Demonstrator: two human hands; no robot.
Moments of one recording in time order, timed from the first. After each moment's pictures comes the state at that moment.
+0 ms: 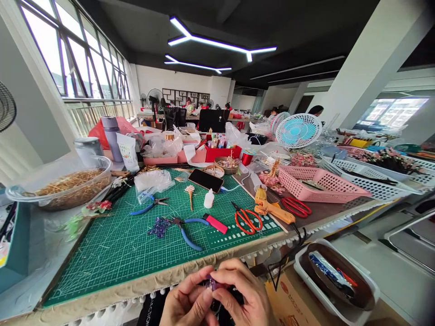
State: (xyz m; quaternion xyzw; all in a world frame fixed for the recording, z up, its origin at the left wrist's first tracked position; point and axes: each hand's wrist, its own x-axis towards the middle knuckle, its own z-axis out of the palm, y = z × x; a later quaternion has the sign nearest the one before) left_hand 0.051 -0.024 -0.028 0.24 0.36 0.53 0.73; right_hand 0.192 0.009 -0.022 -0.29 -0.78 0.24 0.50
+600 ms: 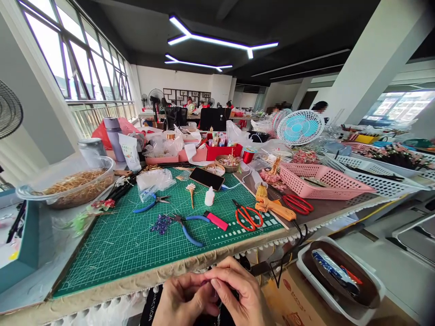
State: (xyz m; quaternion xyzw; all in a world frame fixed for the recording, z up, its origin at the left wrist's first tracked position) left_hand 0.039 -0.024 -0.012 0.35 0.47 0.45 0.67; right_hand 0.189 0.004 -0.023 -0.33 -0.77 0.33 0.43
